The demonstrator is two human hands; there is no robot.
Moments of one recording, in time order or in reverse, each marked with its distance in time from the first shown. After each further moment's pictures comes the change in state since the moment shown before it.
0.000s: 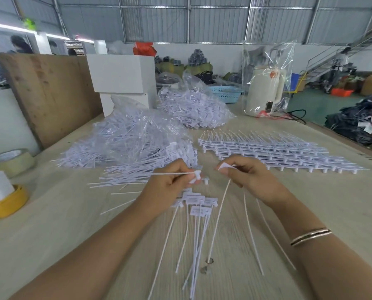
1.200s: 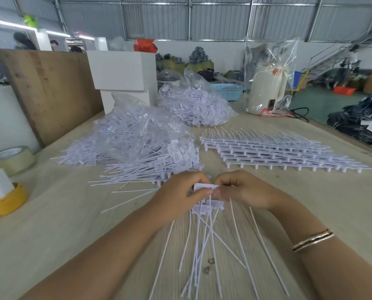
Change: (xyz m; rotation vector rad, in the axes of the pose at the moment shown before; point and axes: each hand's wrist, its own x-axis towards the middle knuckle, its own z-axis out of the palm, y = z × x) left_hand 0.001 0.001 0.017 0.304 -0.237 0.106; right_hand -0.001 -0.006 0.008 -0.183 -0.334 0.244
